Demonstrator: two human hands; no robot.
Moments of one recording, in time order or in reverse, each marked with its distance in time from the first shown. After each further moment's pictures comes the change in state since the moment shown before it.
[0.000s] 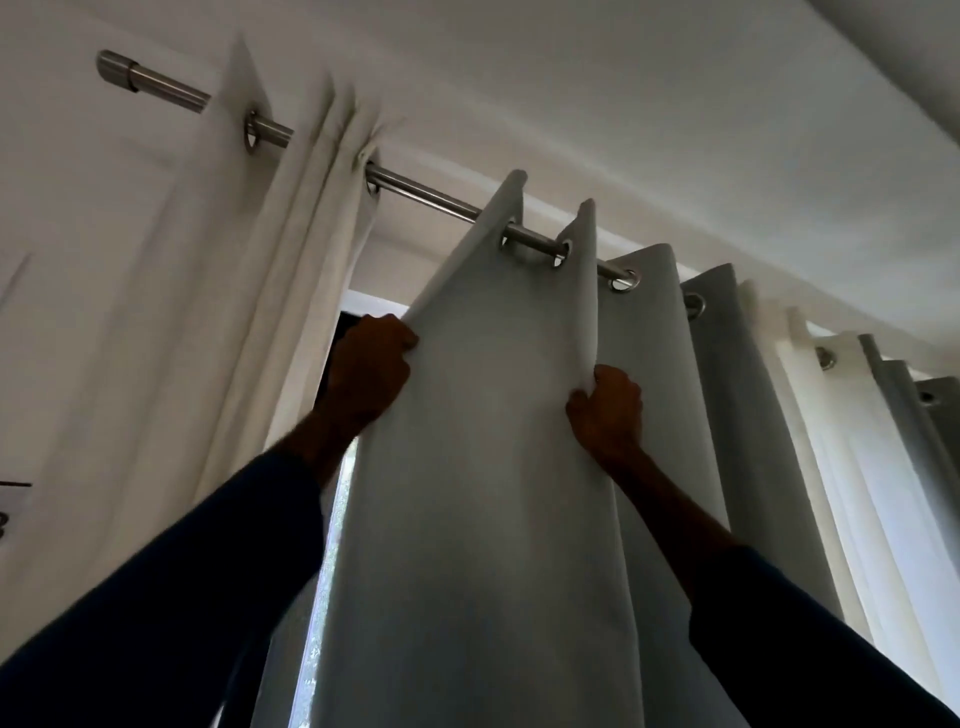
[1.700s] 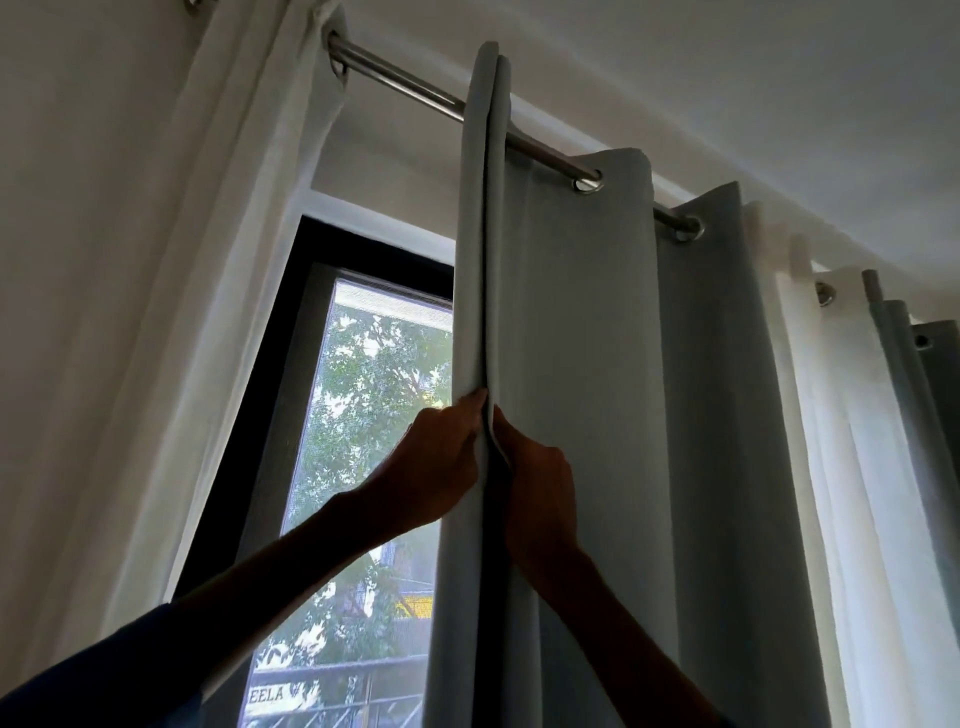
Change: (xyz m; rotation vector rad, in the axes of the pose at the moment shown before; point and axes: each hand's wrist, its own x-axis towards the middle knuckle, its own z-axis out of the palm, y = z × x) left_hand -0.169 0.067 0.046 -0.374 -0.332 0.202; right_hand -0.168 0.031 0.007 0.033 -0.306 -0.208
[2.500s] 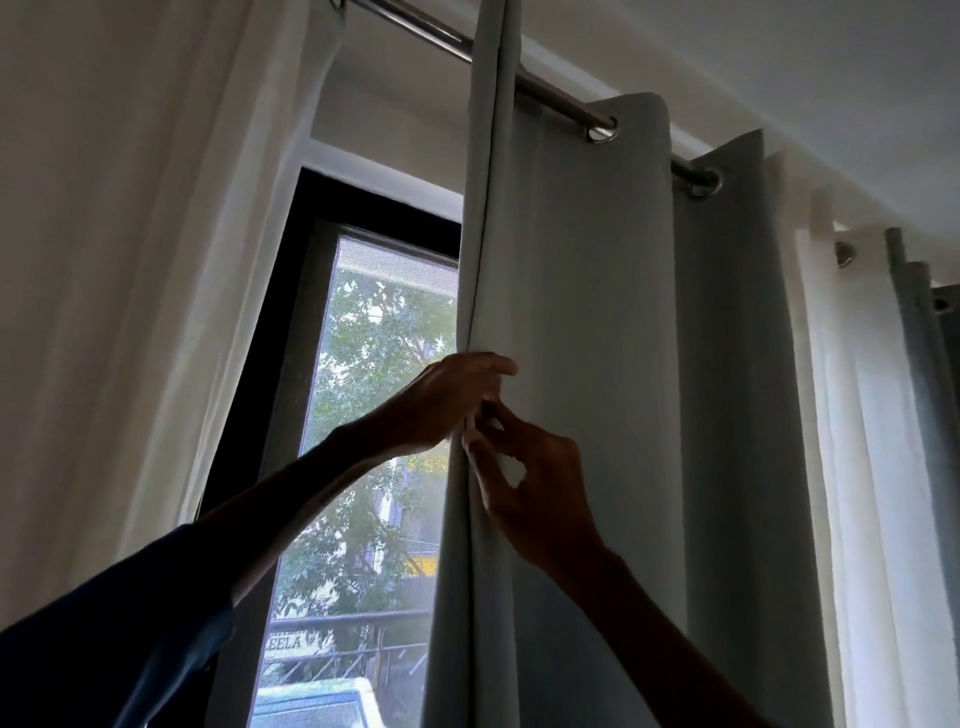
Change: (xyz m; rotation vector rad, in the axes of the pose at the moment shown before) left_hand 0.014 0.010 -0.016 -0.553 -0.308 -0.354; right_hand -0.034 -0.012 -0.006 0.180 0.148 -0.285
